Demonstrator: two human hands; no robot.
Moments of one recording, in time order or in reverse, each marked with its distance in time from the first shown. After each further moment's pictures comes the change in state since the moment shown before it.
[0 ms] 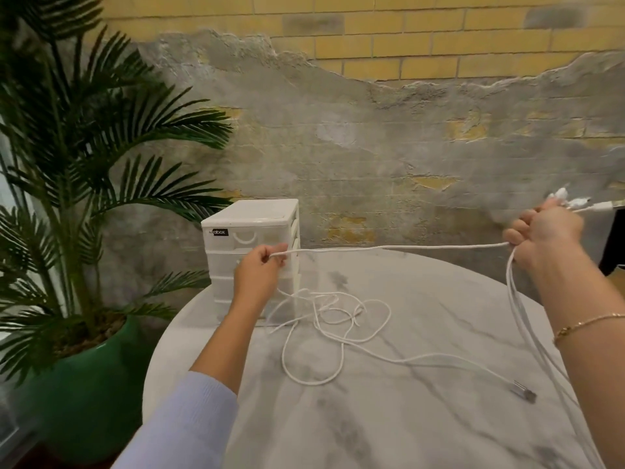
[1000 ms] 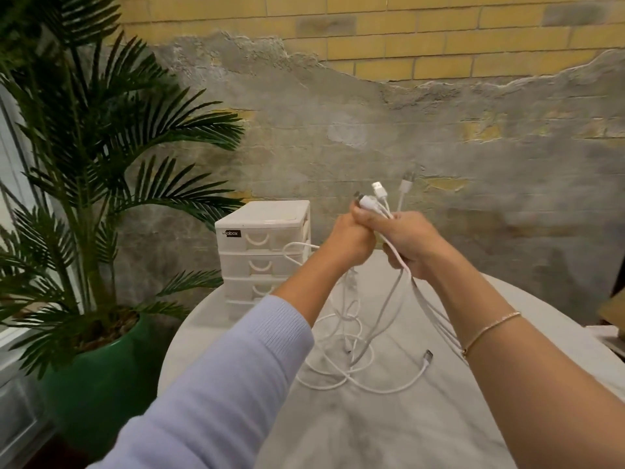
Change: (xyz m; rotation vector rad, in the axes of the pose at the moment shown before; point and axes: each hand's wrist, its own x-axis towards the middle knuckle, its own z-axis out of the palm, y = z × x) left_hand 0.003 0.089 0.078 0.523 -0.367 0.245; right_hand -0.112 0.071 0.090 -0.719 -0.628 0.028
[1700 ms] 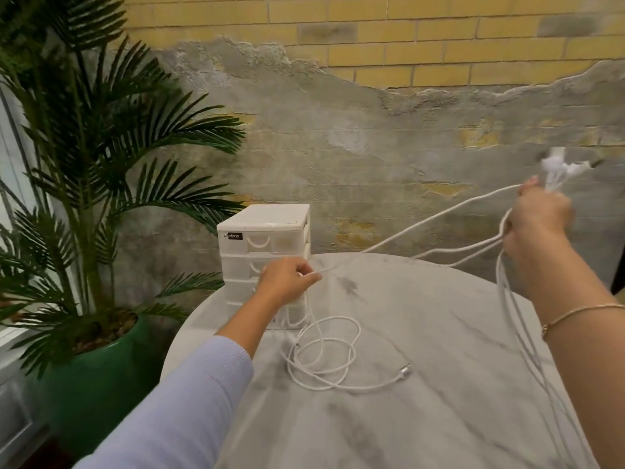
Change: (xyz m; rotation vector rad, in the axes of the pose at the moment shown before) left_hand -0.027 -0.116 -0.013 0.112 0.016 -0.123; right_hand 0.032 -0.006 -0.120 0.190 0.868 -0.053
